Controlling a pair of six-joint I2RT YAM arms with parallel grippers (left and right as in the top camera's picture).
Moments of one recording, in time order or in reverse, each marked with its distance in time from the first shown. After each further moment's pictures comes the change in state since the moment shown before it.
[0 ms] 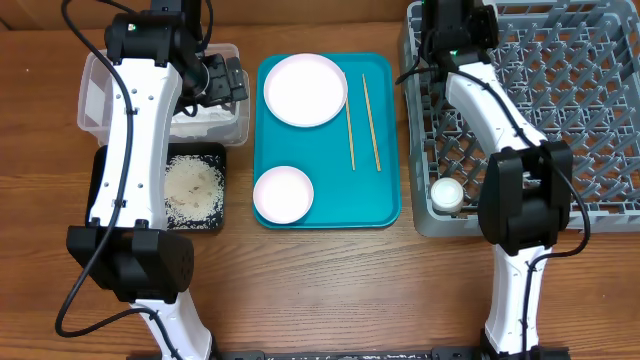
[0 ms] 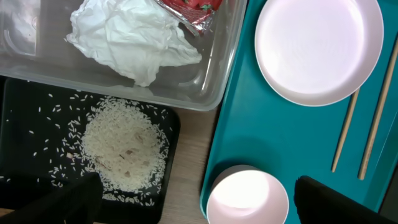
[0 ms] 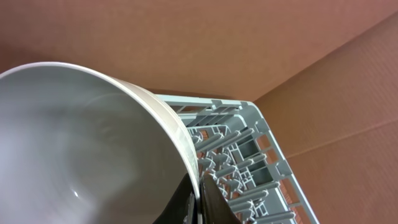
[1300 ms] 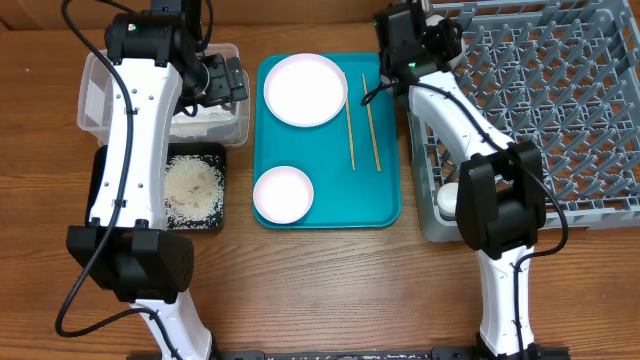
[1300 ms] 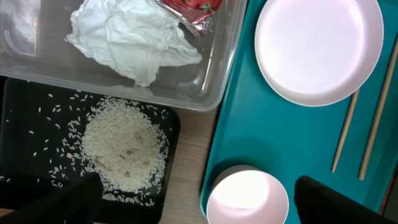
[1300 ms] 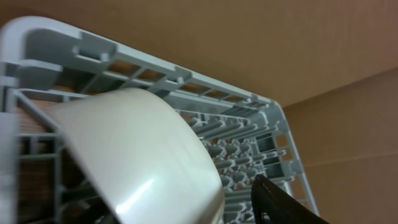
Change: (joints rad) left arm 0.000 0.000 0.000 0.000 0.000 0.000; right arm 0.144 0.019 0.002 -0.136 0.021 -0.014
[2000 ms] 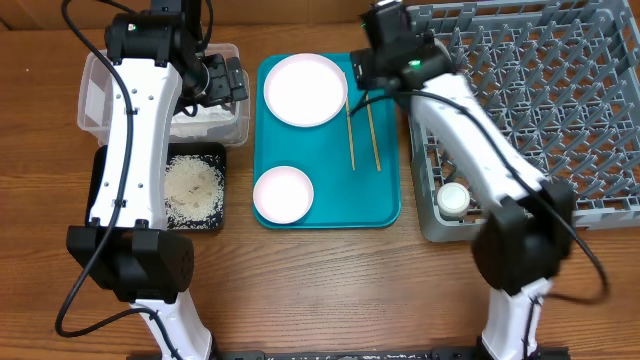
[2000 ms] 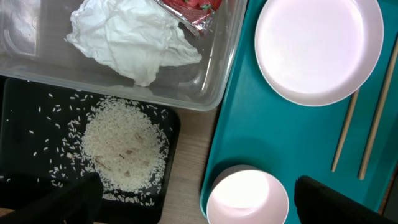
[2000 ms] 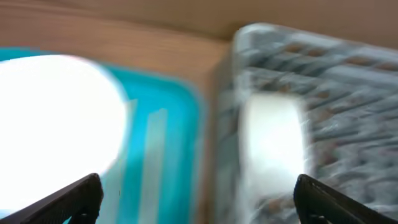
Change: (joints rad) left arm 0.000 0.000 0.000 0.000 0.000 0.000; right arm 0.073 -0.275 -0.003 -0.432 -0.729 0.405
